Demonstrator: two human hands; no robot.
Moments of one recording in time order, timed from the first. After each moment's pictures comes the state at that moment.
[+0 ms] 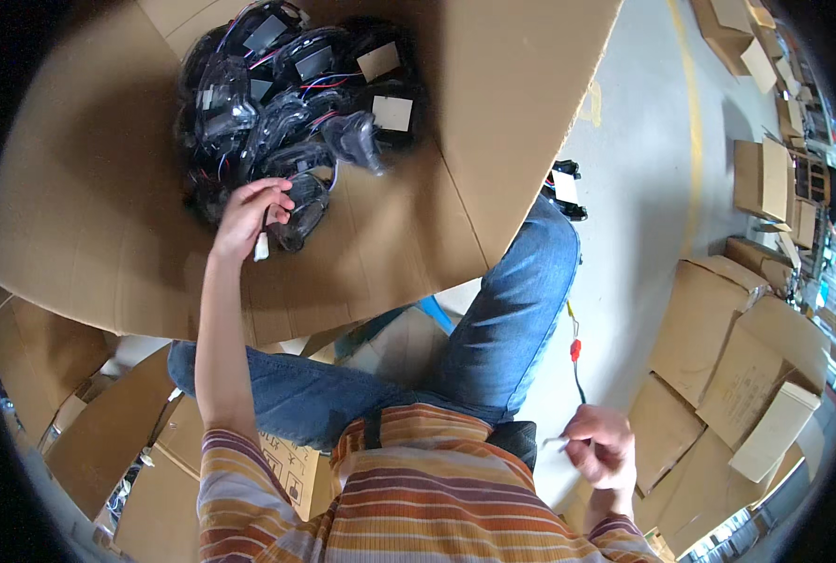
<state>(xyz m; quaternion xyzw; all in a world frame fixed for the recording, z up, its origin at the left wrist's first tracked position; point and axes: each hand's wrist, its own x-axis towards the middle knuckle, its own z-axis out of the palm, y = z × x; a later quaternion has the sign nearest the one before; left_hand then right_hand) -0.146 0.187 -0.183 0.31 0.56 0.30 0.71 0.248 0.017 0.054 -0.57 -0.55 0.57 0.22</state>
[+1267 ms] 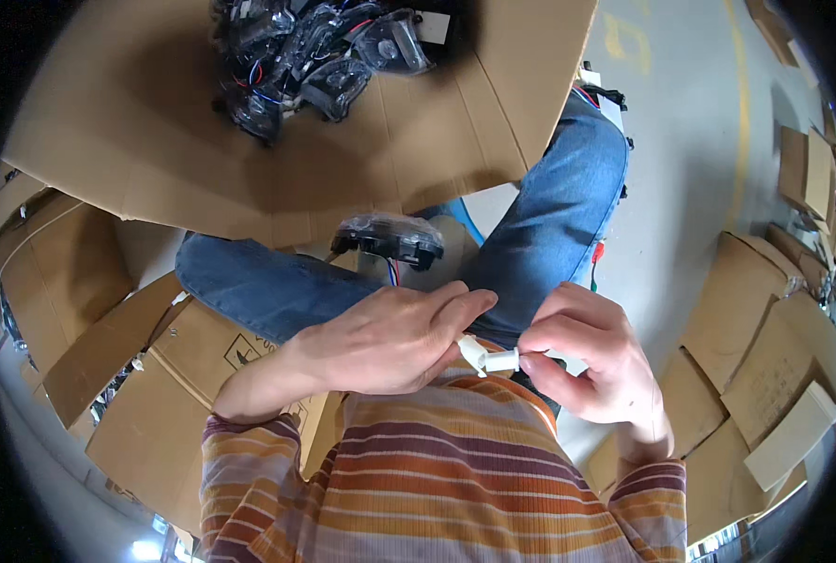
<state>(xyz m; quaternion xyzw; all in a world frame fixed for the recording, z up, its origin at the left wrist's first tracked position) -0.004 0.038 -0.001 0.78 0.27 0.08 0.56 0.205 0.032 0.037 -0.43 -0.68 0.55 0.21</state>
